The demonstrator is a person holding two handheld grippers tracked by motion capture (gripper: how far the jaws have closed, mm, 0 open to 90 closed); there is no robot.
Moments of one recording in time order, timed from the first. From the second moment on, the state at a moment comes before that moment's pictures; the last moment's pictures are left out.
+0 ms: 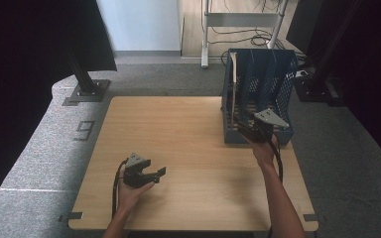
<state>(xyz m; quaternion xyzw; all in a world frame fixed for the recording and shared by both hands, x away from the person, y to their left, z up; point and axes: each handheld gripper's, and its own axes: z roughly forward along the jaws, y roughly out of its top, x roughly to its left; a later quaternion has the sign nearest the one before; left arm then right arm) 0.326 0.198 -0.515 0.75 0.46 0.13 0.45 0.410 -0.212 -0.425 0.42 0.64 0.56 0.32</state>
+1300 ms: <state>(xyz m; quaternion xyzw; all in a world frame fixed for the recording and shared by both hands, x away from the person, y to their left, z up) 0.327 0.192 -0.520 0.77 0.46 0.13 0.44 0.330 -0.230 -0.521 0.43 0.70 0.51 0.25</state>
